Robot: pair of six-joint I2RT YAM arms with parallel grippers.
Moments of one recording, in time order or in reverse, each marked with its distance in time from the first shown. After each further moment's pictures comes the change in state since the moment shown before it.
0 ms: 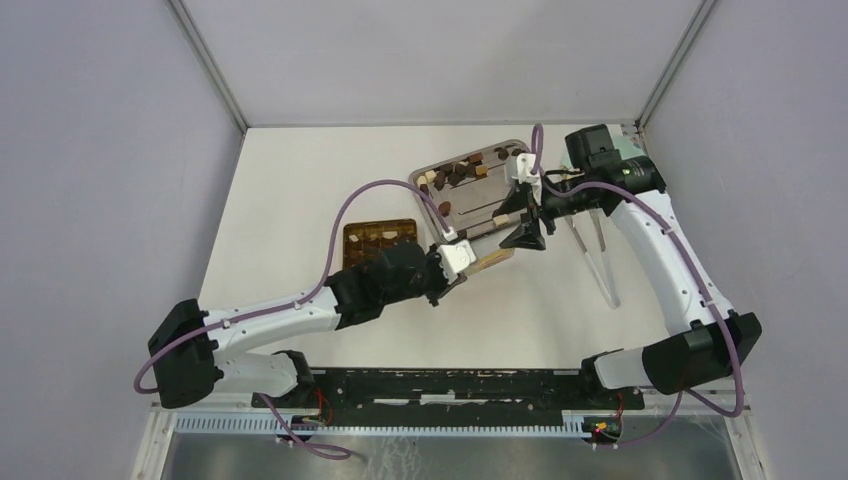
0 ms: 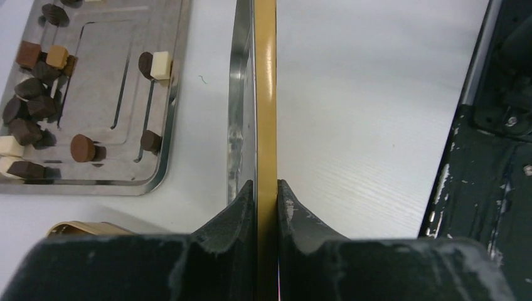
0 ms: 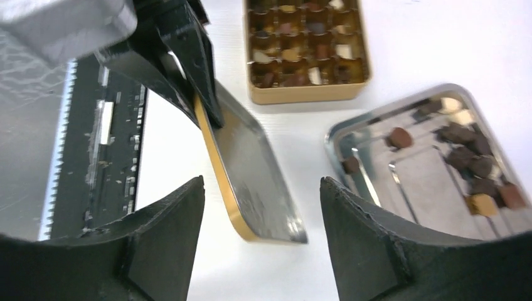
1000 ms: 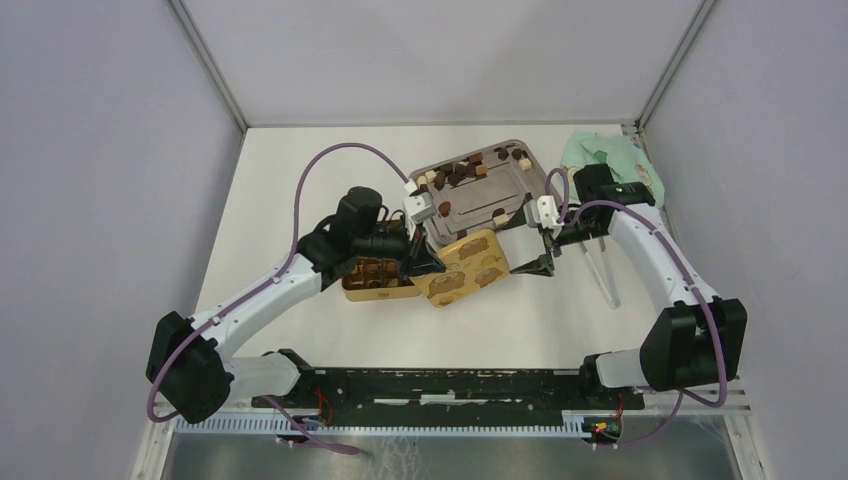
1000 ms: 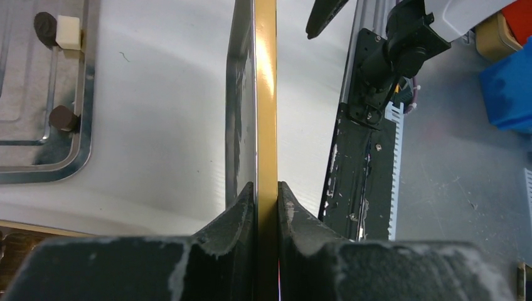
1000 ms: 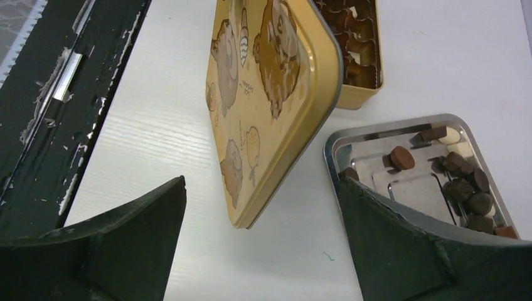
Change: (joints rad) left arm 0.431 -0.012 0.117 -0.216 0.721 -0.199; right arm -0.163 -0.013 -0.321 0.029 -0.172 -0.529
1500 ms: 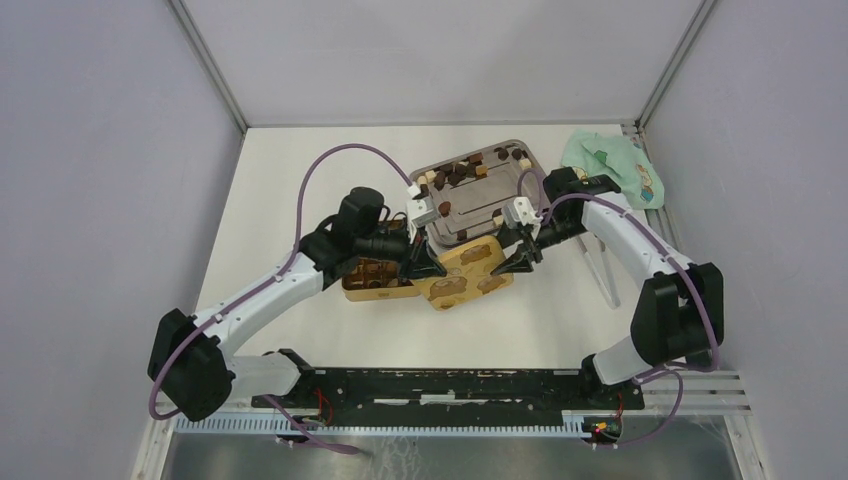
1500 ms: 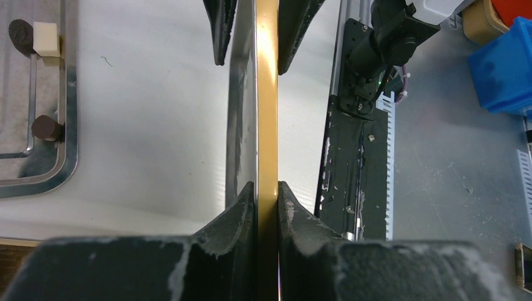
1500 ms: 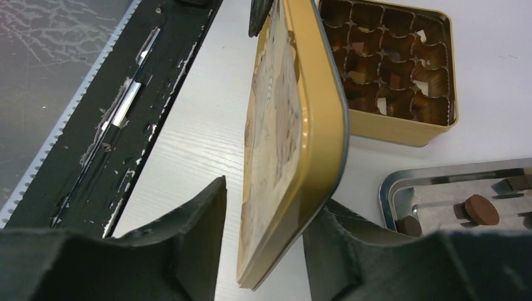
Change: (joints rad) left arm 0.000 0.009 0.001 -0.019 0.064 0.049; right arm 0.128 0.139 0.035 -0.068 -0.057 -0.024
